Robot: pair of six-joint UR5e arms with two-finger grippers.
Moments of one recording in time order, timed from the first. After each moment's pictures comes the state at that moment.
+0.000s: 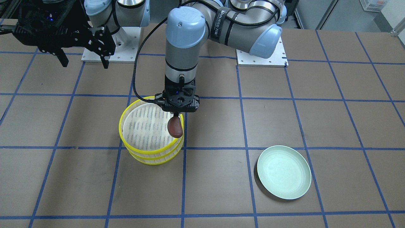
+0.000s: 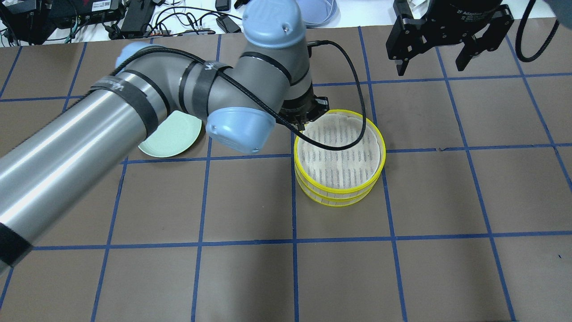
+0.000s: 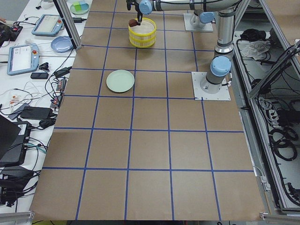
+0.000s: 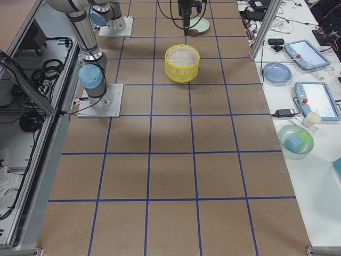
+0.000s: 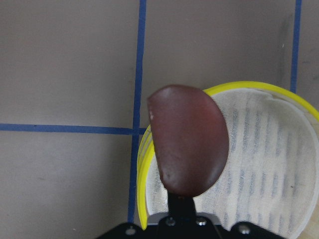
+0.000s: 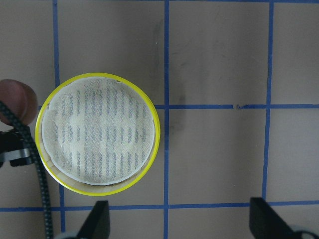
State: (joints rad) left arm -2.03 -1.90 -1.56 -1.11 1.54 -0.54; right arm 1.61 -1.55 1.39 -1.46 -1.61 0.04
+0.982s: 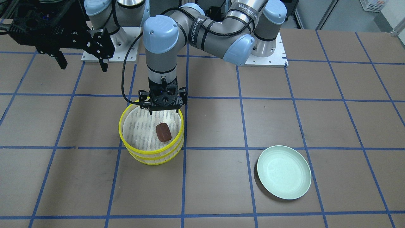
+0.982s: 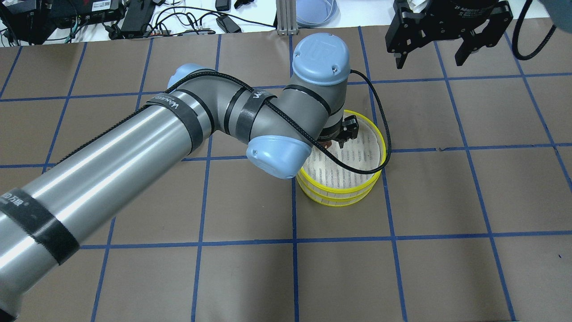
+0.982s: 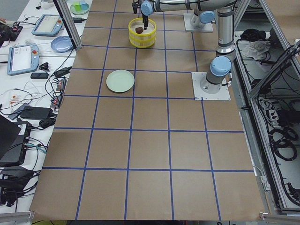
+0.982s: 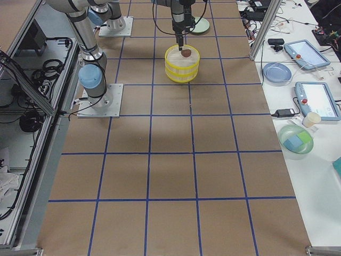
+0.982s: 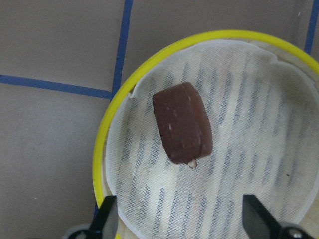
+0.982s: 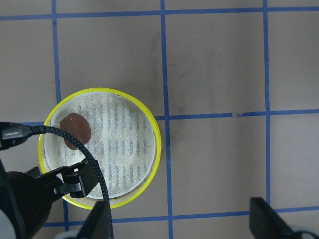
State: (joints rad) left arm -2.09 -1.93 -1.57 -1.09 1.56 -0.69; right arm 1.61 -1.55 1.39 -1.50 -1.61 0.08
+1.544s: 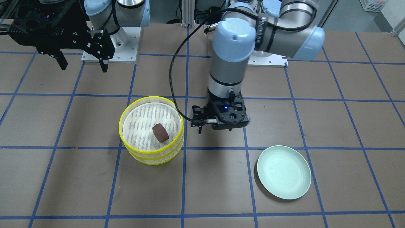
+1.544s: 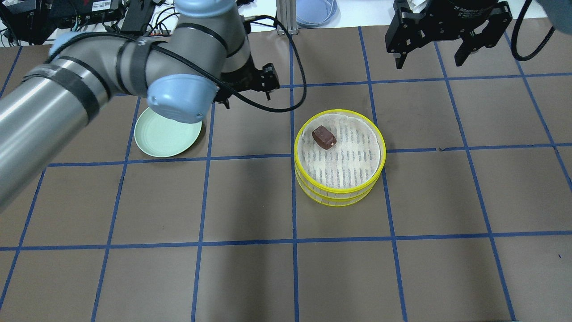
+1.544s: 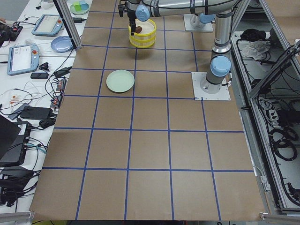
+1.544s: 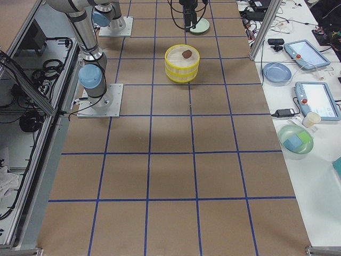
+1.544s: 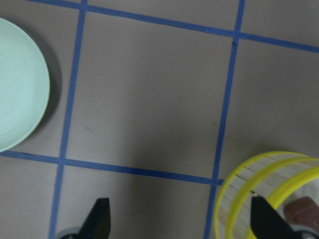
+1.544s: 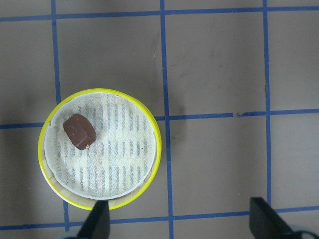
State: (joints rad) left arm -1.76 -1.83 -1.57 -1.17 1.58 -0.34; right arm 1.61 -1.55 1.39 -1.50 -1.61 0.08
